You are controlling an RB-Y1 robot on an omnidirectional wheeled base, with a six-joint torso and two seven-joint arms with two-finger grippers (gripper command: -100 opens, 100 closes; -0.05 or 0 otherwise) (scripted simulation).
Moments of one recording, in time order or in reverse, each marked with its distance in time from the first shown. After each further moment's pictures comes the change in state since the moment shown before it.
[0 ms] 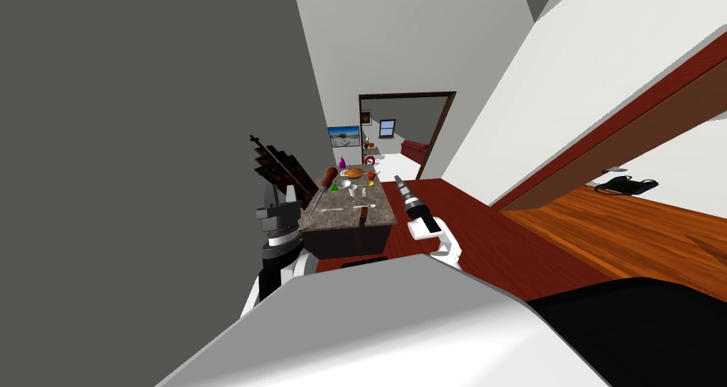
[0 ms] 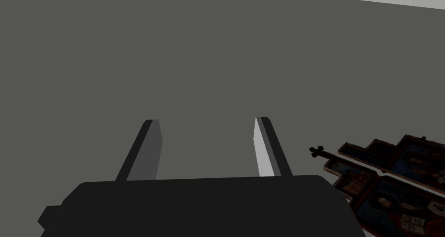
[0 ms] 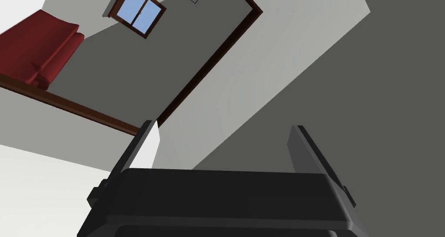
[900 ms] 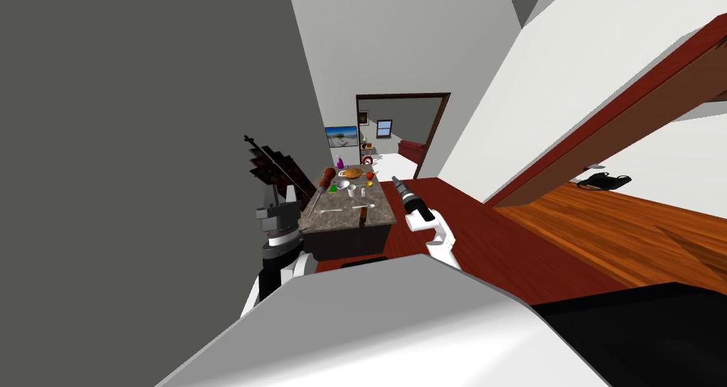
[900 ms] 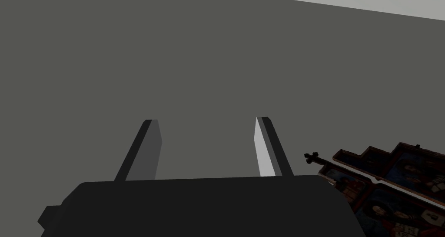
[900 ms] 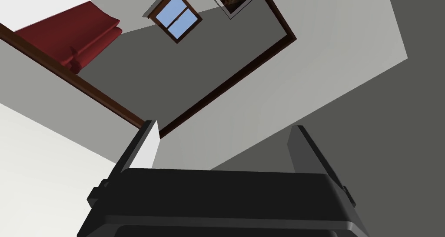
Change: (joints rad) left arm 0.000 0.000 0.000 0.000 0.000 0.000 0.000; right arm -0.111 -0.014 -0.014 0.036 0.000 0.243 0.118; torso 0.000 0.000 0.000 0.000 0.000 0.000
